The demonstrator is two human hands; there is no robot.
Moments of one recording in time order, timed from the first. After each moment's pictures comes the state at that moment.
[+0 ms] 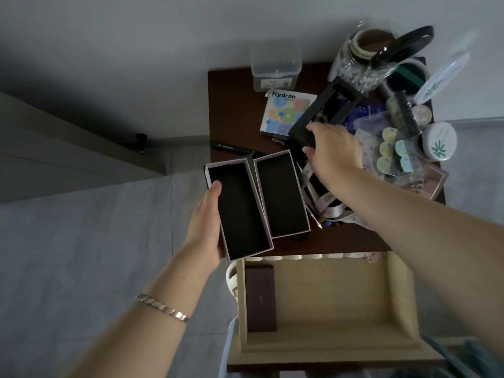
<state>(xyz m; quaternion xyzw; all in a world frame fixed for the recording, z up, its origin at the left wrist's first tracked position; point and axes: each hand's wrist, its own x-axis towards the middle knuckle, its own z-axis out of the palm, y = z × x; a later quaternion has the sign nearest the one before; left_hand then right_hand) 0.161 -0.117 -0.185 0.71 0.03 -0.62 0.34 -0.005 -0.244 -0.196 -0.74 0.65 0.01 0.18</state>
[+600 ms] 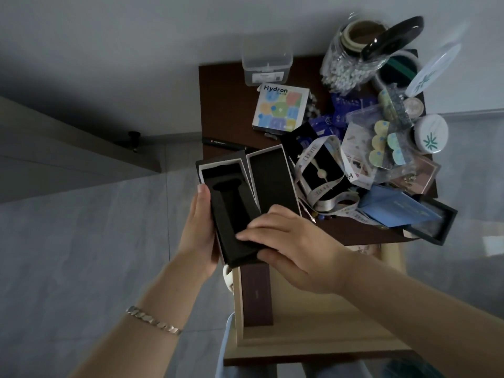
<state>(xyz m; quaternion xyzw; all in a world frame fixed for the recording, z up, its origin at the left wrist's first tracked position) 0.160 -0.103 -0.183 0.65 0.05 -0.67 0.36 -0.011 -0.127 -0.161 -0.85 0.26 -0.13 0.44</state>
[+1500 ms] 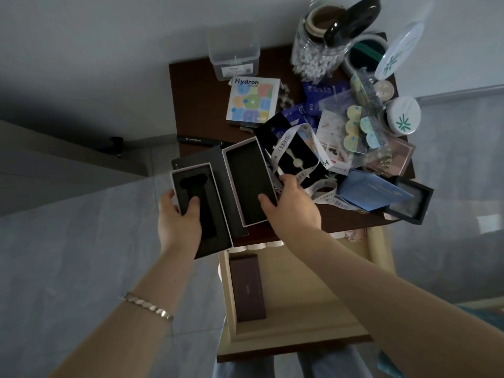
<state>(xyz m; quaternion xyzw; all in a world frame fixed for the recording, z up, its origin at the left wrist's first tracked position) 0.152 -0.102 -0.198 0.86 -0.21 -0.40 0.24 -0.008 -0.137 -0.197 -0.56 0.72 0.03 0.40</state>
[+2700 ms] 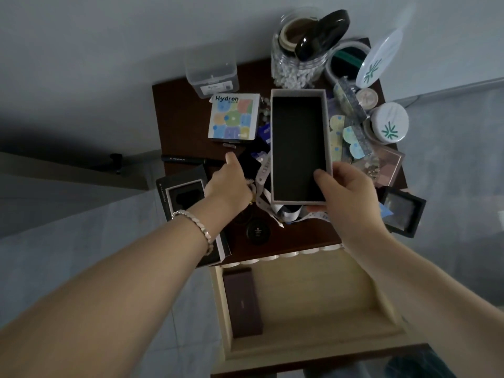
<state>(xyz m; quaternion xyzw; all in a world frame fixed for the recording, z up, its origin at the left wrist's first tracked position) 0.074 -0.206 -0.212 0.74 -0.54 -0.38 -0.08 -0.088 -0.172 -0.150 -0.32 0.69 -0.33 0.56</state>
